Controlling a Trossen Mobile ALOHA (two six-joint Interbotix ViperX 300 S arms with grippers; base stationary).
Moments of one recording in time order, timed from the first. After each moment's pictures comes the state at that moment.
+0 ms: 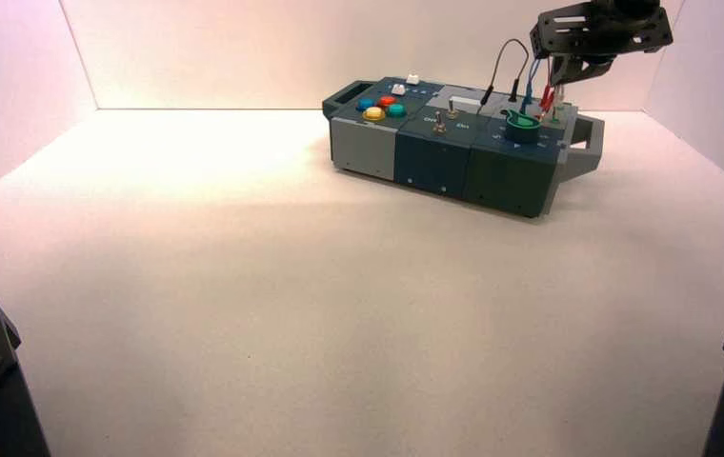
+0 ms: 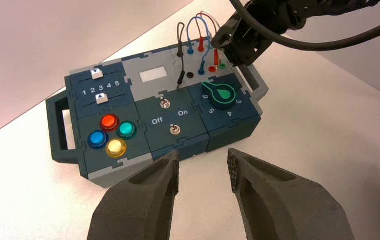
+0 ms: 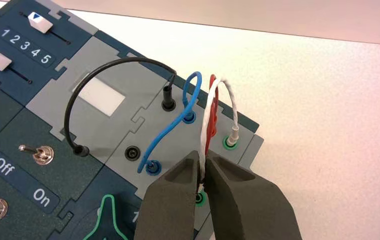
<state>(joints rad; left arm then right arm) -0.78 -0.19 0.60 -0.27 0.29 0.26 0.04 0.11 0.67 0.01 0.04 -0.07</state>
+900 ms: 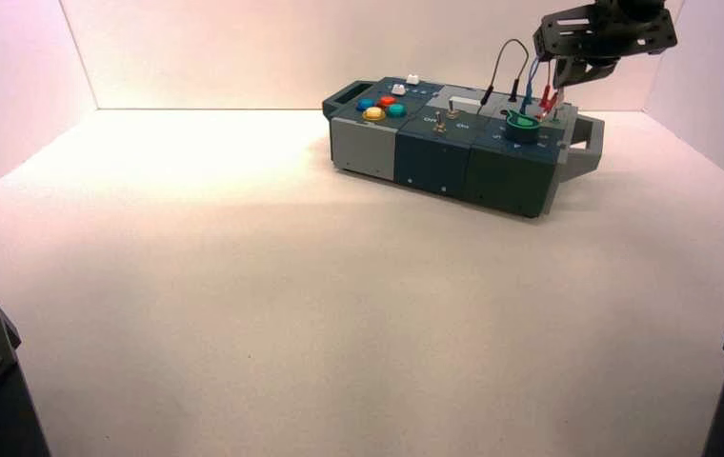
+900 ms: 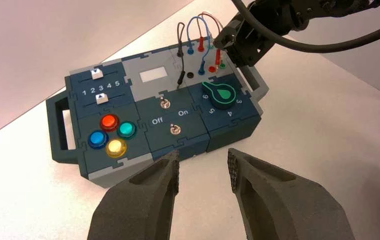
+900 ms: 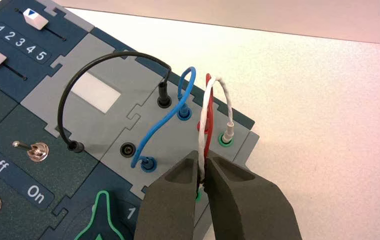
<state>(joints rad) -0.79 -0.19 0.60 -0.27 0.29 0.26 0.04 0.11 0.69 0.00 0.03 -0.07</state>
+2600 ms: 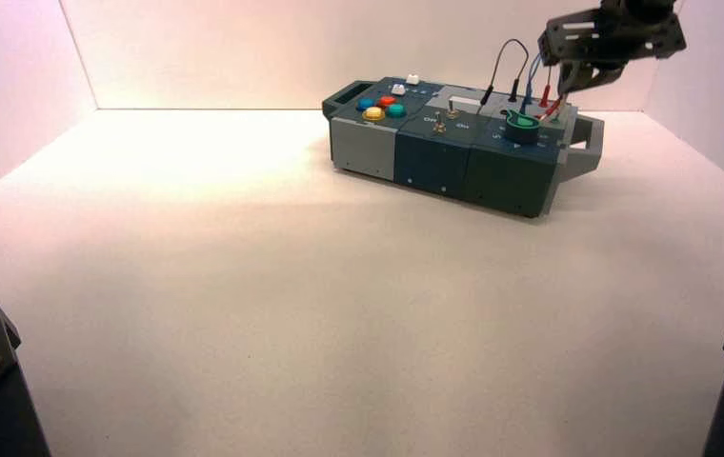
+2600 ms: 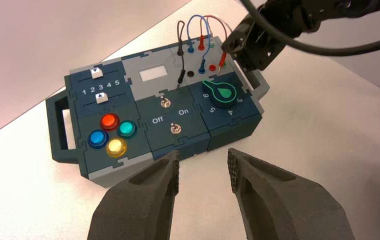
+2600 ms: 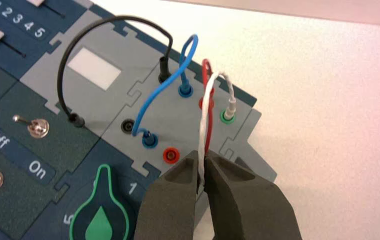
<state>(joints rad) -0.78 -0.19 0.60 -0.26 0.29 0.26 0.04 0.08 0.73 0.00 0.04 -0.07</state>
